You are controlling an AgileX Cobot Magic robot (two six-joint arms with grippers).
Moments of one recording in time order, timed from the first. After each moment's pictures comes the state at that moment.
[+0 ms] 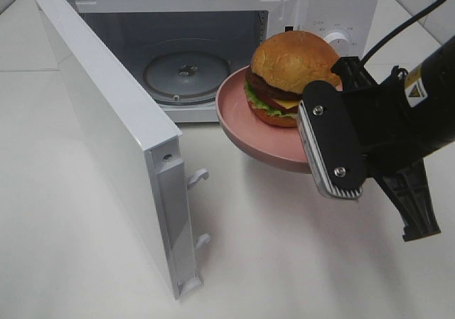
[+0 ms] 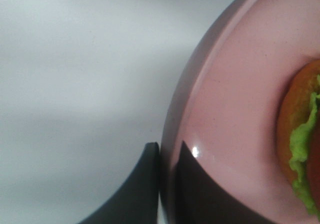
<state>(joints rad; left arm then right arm) 0.06 0.00 -0.50 -0.15 1.05 0.10 0.65 1.32 -0.77 -0.01 0.57 -1.17</state>
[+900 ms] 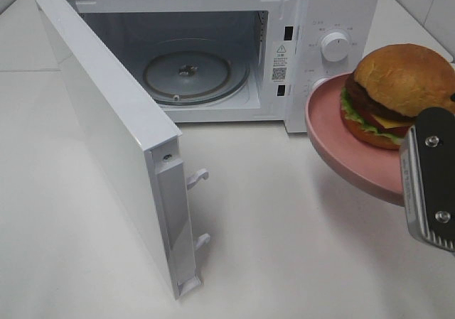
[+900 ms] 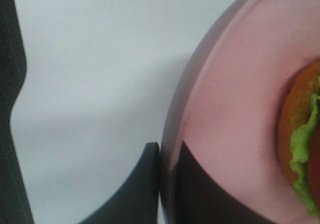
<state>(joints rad) 0.06 0.00 -0.50 -0.15 1.05 0.10 0.67 0.97 -0.56 -0.21 0.70 -0.72</state>
